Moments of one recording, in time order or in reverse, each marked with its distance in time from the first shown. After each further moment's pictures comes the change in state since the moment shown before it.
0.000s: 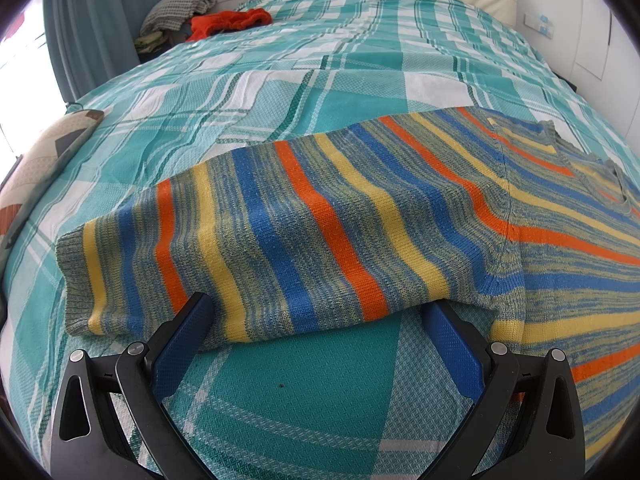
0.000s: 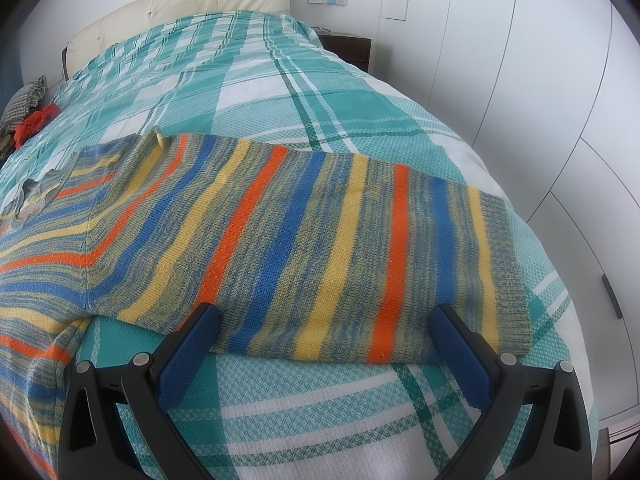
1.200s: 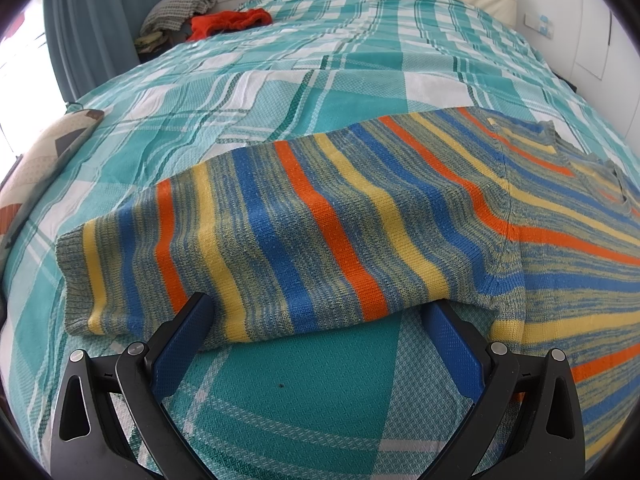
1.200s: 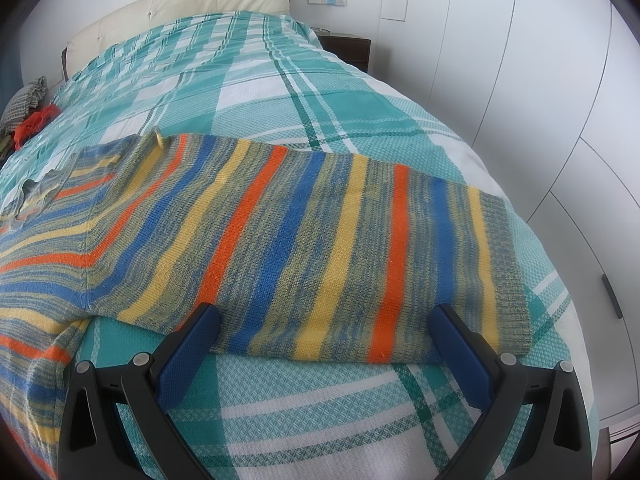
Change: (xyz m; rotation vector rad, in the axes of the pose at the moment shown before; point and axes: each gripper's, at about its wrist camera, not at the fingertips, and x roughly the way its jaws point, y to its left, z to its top) left arm 0.001 0.001 0.000 -0.003 0.001 0.000; right arm 0.000 0.000 -0.001 0.005 -0.001 0.004
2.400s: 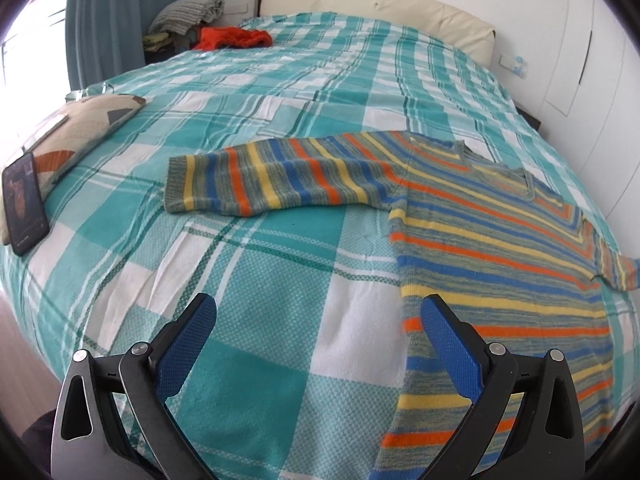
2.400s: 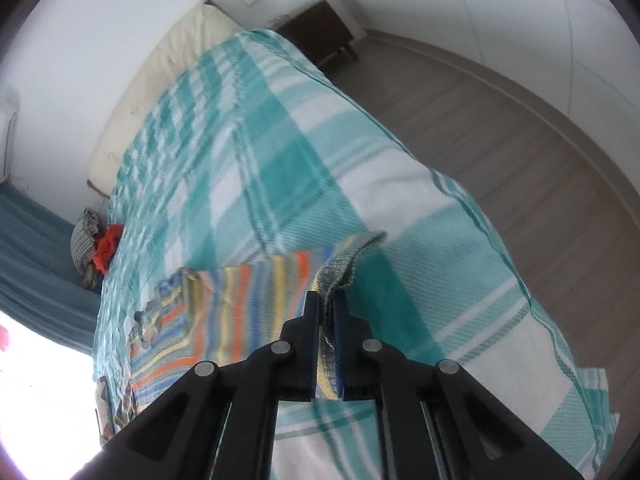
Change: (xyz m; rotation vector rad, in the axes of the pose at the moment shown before) left arm -0.139 0.026 -0.077 -0.091 -0.093 -0.132; right arm -0.037 -0.152 0.071 0.423 0.132 0.463
